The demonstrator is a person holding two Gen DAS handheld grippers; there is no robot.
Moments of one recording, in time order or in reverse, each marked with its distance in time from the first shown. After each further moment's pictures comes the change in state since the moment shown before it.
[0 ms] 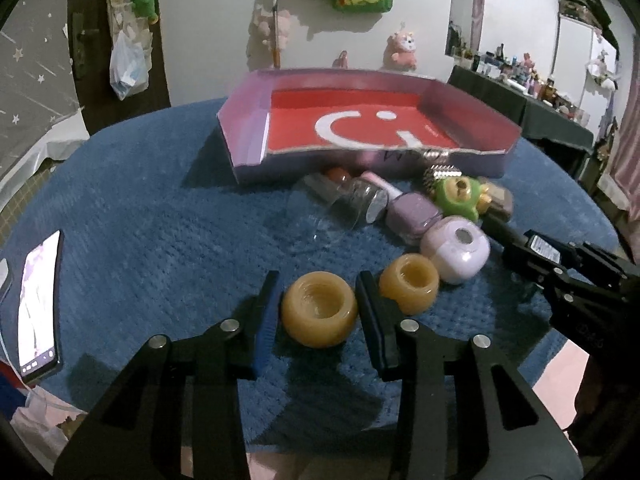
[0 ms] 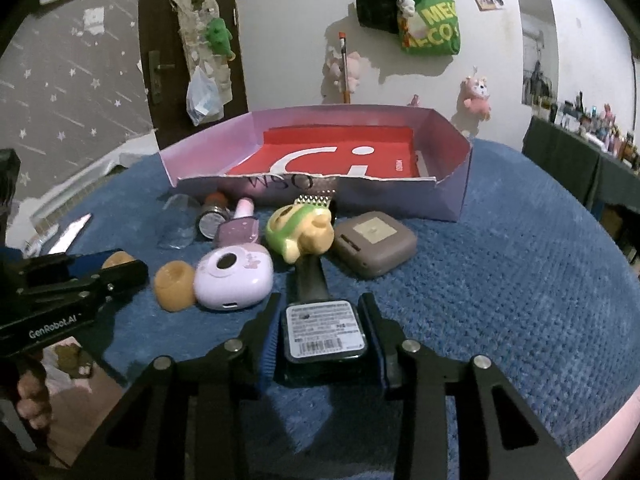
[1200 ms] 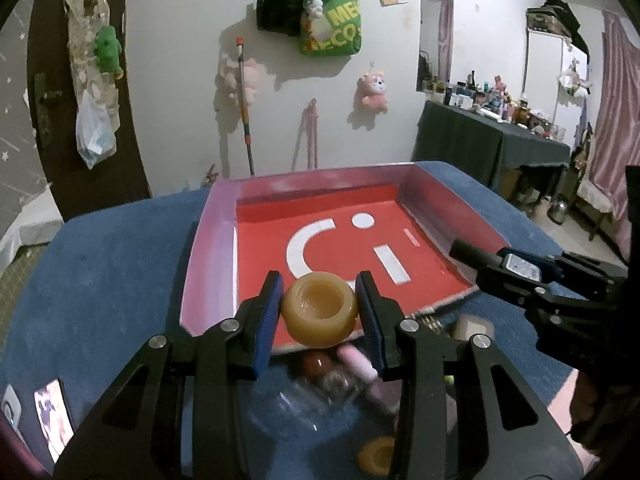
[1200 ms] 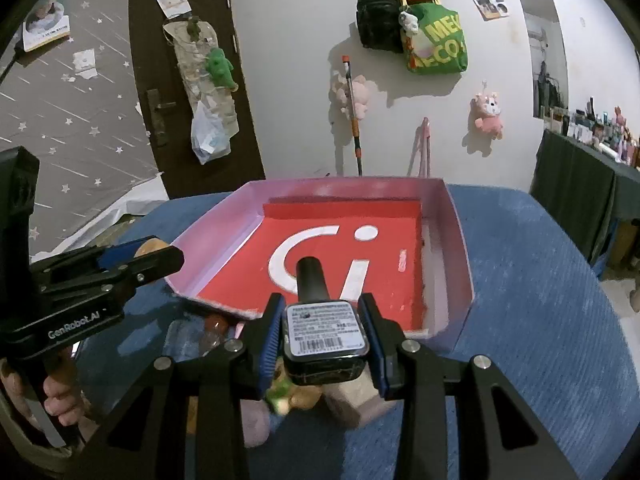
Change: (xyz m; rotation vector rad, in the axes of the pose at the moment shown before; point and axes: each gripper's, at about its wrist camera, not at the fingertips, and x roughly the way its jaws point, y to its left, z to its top) left arm 0.020 -0.010 0.131 0.085 -0.129 -0.074; right arm 0.006 -0.021 0.110 0.020 -0.058 0.057
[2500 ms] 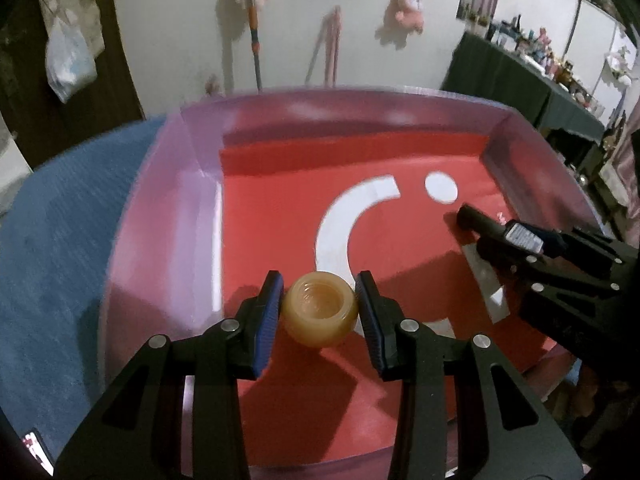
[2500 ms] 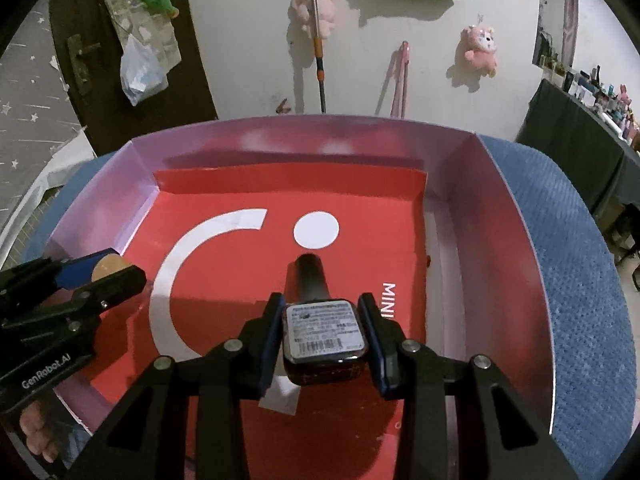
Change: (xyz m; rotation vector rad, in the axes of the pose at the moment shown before) left arm 0.157 0.038 0.020 -0.096 0.381 -0.010; right arm 0.170 -0.044 0.050 0.036 0.323 -0.136
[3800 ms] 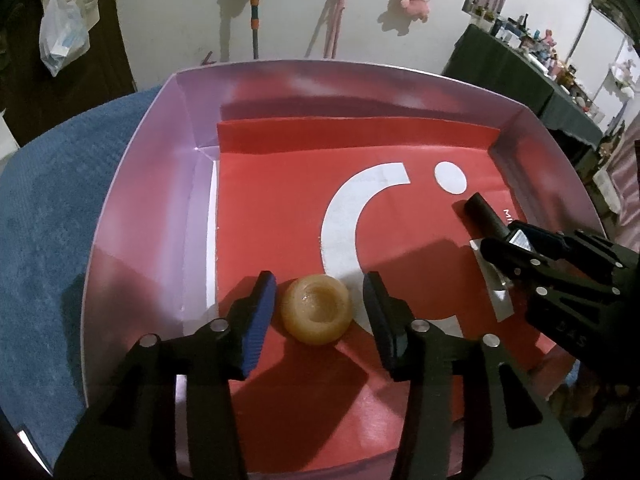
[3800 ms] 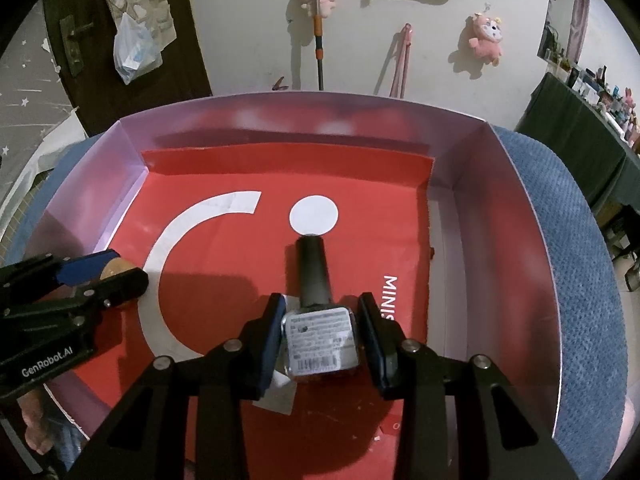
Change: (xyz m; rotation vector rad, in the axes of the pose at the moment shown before) left arm 0.005 0.011 0.001 -0.030 0.037 -0.030; right arm 0.010 0.004 0.008 -0.021 0.081 -0.028
